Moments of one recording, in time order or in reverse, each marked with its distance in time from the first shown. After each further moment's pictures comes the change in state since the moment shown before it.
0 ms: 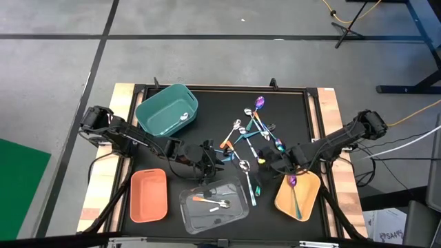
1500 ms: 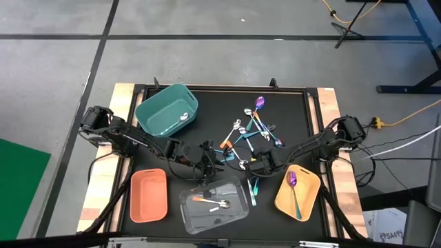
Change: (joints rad) left arm -0.005 0.000 0.000 0.002 0.000 0.000; right arm -0.095 0.282 0.002 -0.024 -0.038 0.028
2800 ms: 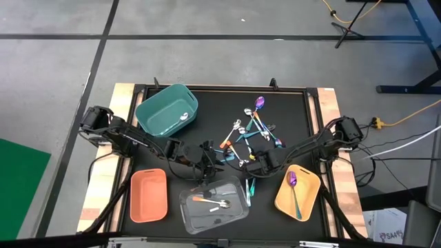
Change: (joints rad) left arm 0.000 0.000 0.000 -0.001 0.000 0.003; right arm 0.001 0.028 0.049 -0.005 0.054 0.187
